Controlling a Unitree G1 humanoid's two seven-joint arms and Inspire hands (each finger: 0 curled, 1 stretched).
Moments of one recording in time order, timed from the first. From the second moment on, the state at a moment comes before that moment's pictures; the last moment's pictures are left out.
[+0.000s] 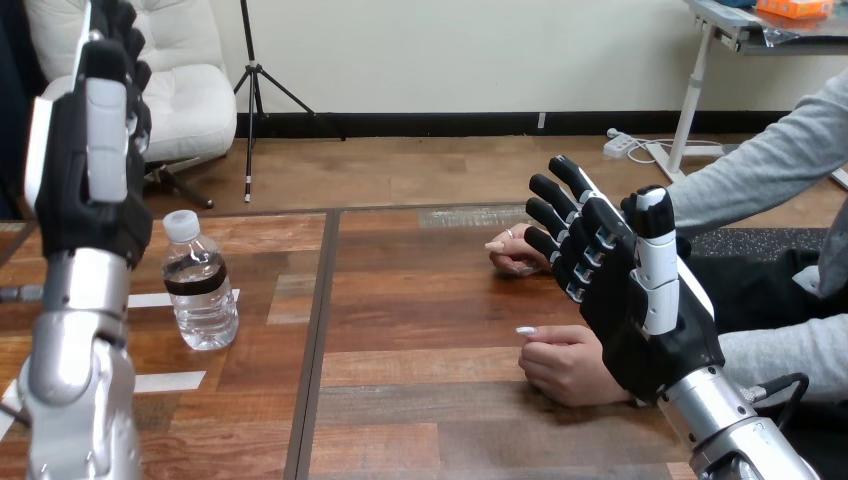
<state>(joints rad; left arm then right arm) -0.32 0.24 0.29 0.21 -0.22 -0.29 -0.20 0.01 -0.16 -0.06 -0.07 0.38 0.02 0.42</state>
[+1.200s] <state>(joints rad) -0.55 0.29 0.29 0.79 -0.11 -0.39 -0.15 0.01 -0.16 -0.06 -0.07 0.38 0.02 0.42</state>
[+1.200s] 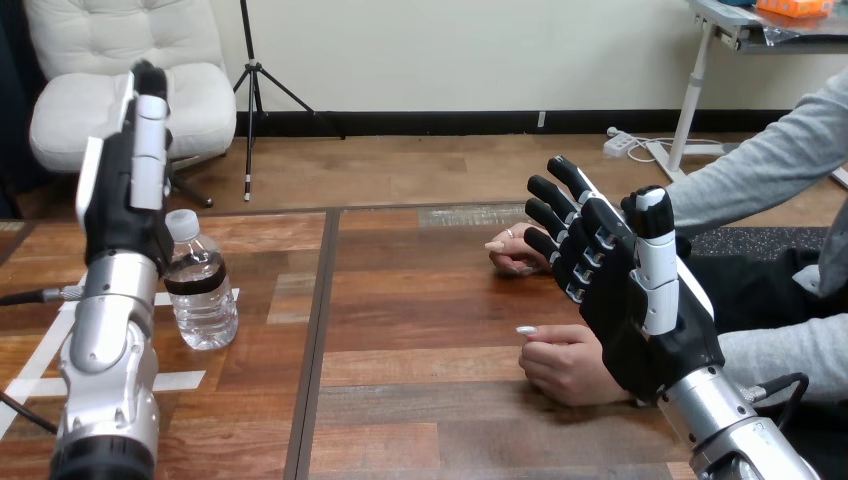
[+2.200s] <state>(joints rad) -0.71 0.34 0.25 1.10 -0.03 -0.41 -0.09 0.01 -0.16 -0.06 -0.07 0.38 0.02 0.42</state>
